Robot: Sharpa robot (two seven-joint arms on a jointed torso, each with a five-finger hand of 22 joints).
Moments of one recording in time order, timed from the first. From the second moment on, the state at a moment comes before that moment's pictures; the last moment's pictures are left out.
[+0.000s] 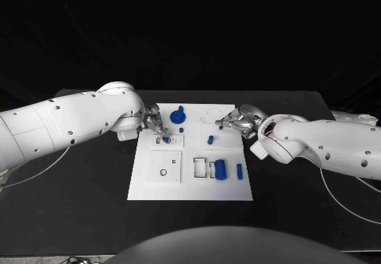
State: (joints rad) left arm 1.40 -0.53 -0.22 1.25 -0.96 0.22 -0.56; left_hand 1.34 -0.05 0.17 0.29 0.50 1.11 0.07 0.18 0.30 1.46 0.01 1.58 1.31 1.47 -0.03 1.57 1.31 0.01 1.47 0.10 1.57 1.31; right arm 1.23 -0.90 -0.20 1.60 -0.69 -0.46 -0.15; right_hand 1.17 0.05 0.11 0.12 0.32 0.91 0.18 0.12 0.14 1.47 0.11 1.57 1.31 1.46 0.04 1.57 1.31 0.01 1.47 0.15 1.57 1.31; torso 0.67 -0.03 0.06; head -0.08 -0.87
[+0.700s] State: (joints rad) left arm 1.40 -0.53 -0.21 1.24 -0.96 0.22 -0.55; left_hand 1.34 -0.05 0.17 0.29 0.50 1.11 0.07 0.17 0.30 1.46 0.01 1.58 1.31 1.47 -0.03 1.57 1.31 0.01 1.47 0.10 1.57 1.31; right arm 1.23 -0.90 -0.20 1.60 -0.69 -0.46 -0.15; right_hand 1.17 0.05 0.11 0.12 0.32 0.91 0.18 0.12 0.14 1.47 0.11 1.57 1.31 1.46 0.04 1.57 1.31 0.01 1.47 0.15 1.57 1.31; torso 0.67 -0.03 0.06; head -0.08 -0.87
